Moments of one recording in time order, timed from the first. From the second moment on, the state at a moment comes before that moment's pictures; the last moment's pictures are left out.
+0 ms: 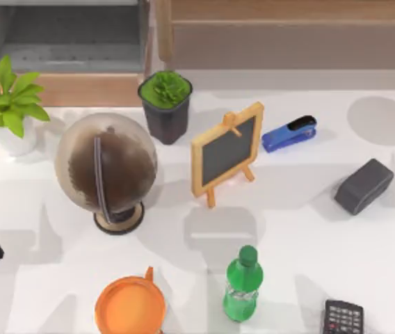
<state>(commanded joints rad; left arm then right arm) 0.00 0.00 0.00 0.00 0.00 0.00 -0.07 0.55 0.23 0.53 -0.02 0.00</state>
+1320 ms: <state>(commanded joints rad) 0.00 0.00 0.00 0.00 0.00 0.00 -0.26 2.20 0.46 1.75 -0.22 0.00</state>
